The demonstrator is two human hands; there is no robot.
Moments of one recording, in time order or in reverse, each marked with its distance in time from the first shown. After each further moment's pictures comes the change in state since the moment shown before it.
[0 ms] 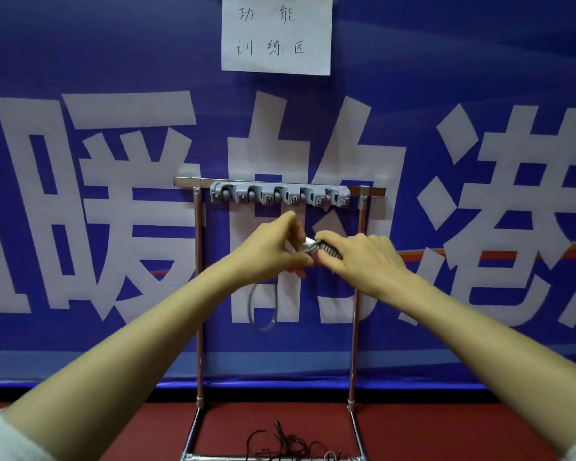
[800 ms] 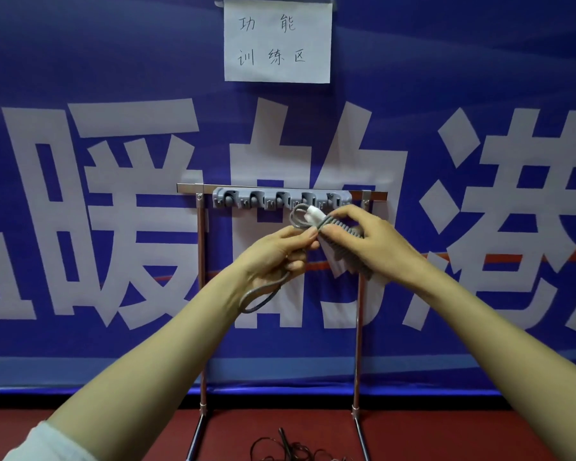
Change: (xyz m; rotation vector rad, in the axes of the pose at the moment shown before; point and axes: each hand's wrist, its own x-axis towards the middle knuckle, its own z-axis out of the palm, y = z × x) left_hand 0.013 0.000 0.015 -1.125 -0.079 -0.318; right_hand 0.002 0.008 -0.030 0.796 0.047 0.151
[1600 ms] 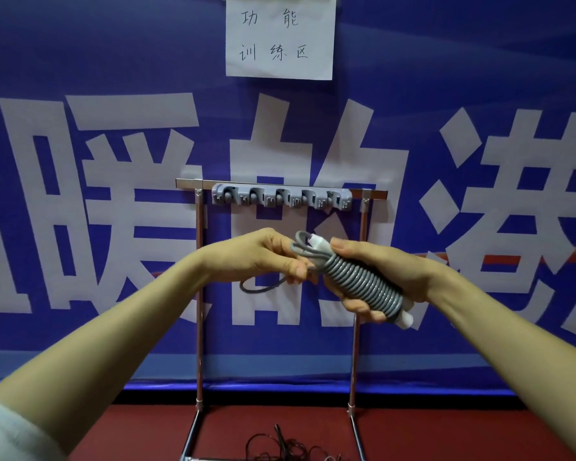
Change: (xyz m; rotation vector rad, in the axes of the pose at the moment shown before) left_hand -0.018 0.026 -0.032 0.827 -0.504 0.150; right_hand -0.018 -0.013 -0.012 0.704 -0.887 0.388
